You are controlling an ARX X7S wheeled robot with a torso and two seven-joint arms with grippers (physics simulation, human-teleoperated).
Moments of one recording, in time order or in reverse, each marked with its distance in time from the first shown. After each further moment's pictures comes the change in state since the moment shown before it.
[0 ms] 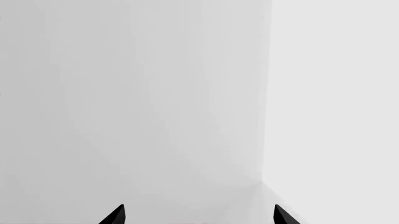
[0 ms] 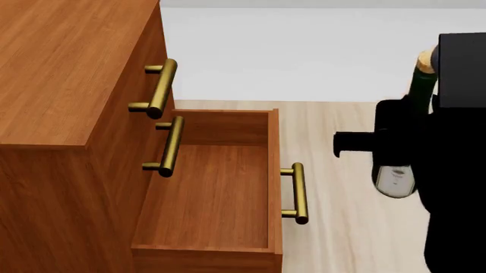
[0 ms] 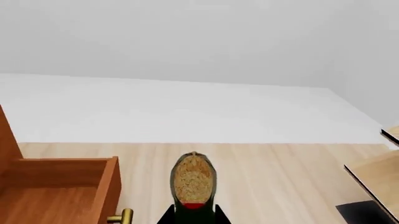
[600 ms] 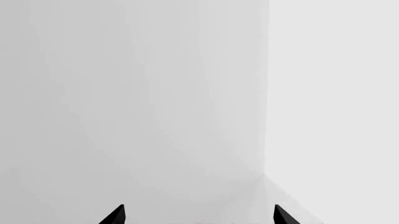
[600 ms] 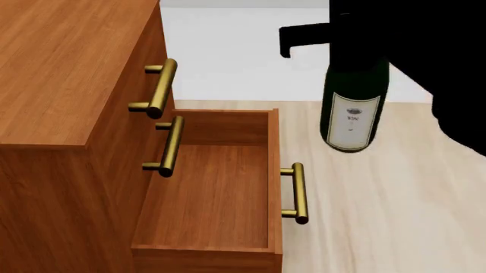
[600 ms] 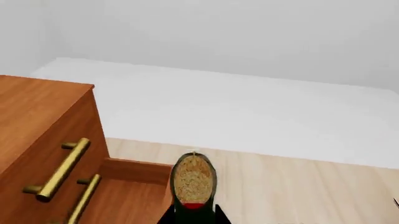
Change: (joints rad) left arm 0.002 -0.014 0.023 -0.012 0.026 -0.008 -0.010; right arm 0.617 0.010 -0.406 0.469 0.829 -0.057 0.529
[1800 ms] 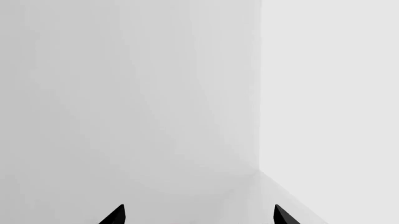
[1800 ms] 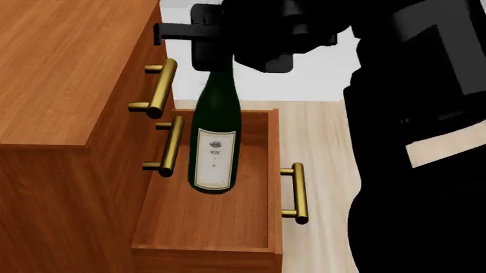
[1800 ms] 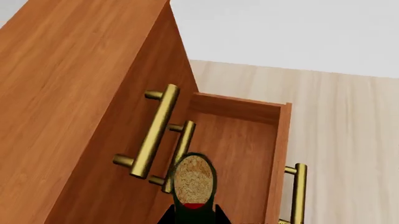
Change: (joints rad) left arm 0.015 -0.015 0.023 0.001 -0.004 0.007 0.009; right arm 0.318 -0.500 -0.534 1.073 -0.646 -0.162 -1.161
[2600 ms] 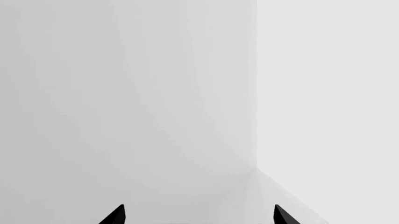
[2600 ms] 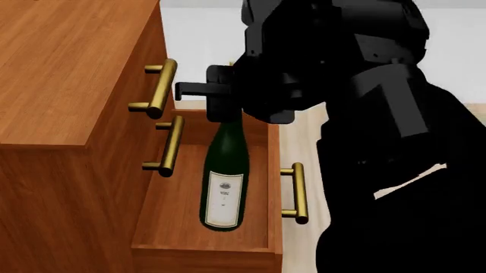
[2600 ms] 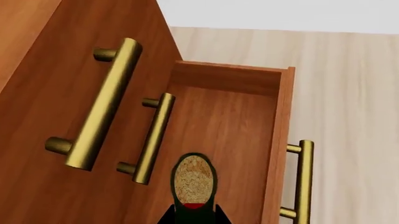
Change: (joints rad) left arm 0.002 -0.010 0.016 -0.004 0.007 0.005 0.001; right arm -0.146 -0.048 -0.022 0.101 -0.187 -0.093 -0.188
